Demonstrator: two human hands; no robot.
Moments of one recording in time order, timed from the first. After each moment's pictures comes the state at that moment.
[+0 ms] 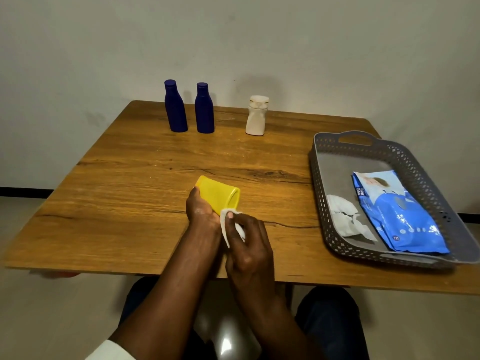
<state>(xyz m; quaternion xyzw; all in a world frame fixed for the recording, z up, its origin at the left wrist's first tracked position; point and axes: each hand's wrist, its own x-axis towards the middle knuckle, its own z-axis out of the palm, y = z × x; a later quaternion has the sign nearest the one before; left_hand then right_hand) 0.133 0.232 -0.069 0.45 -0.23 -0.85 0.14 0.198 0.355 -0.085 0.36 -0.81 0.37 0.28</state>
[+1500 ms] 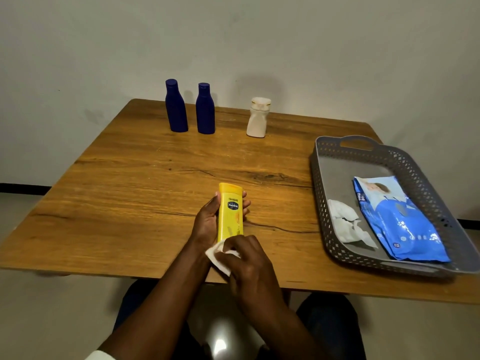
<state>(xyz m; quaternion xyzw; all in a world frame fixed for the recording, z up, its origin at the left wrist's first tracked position) 0.150 0.237 -0.105 0.17 -0.34 -0.92 0.02 0.199 0.374 -0.095 0.43 -0.81 0.38 0.13</state>
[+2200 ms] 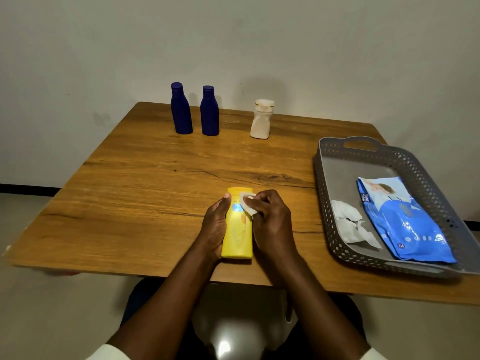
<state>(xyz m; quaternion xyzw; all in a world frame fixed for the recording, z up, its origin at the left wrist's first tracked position) 0.151 0.239 -0.110 0.22 -0.42 -0.88 0.05 0.125 0.356 -0.077 0.24 -0.82 0.51 0.07</state>
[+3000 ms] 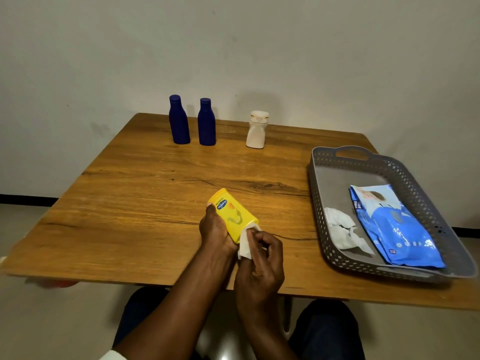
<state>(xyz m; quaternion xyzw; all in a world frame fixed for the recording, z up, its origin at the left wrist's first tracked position) 0.131 0.255 -0.092 0.42 -0.28 -0.85 0.16 0.201 0.351 -0.109 0.18 -0.74 0.57 0.32</state>
